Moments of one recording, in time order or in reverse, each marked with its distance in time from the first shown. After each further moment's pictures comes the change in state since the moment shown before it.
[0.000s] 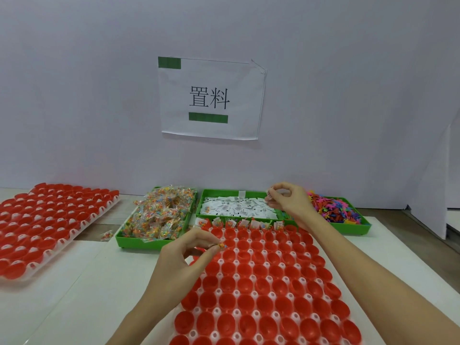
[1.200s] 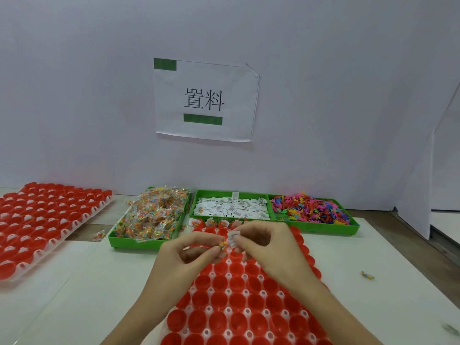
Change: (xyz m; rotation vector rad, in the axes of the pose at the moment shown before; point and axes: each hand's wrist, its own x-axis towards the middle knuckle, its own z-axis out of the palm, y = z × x) left_hand -0.006 0.035 0.009 -0.333 -0.026 -0.191; right_hand -0.150 -0.036 0.041 -0.129 -0.177 -0.201
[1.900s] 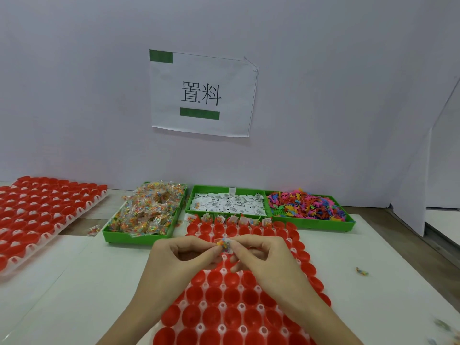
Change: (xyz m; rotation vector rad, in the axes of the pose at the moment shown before) left_hand -0.008 0.004 0.003 0.087 0.027 -0.031; right_hand -0.031 -0.004 0.007 0.139 -0.044 0.124
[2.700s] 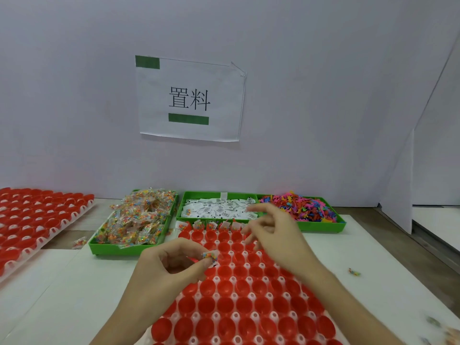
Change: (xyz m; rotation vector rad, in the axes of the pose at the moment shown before) left_hand 0.000 0.008 -0.007 0.058 -0.060 0.036; right_hand 0.046 0.001 -0.042 -0.228 0.178 -0.028
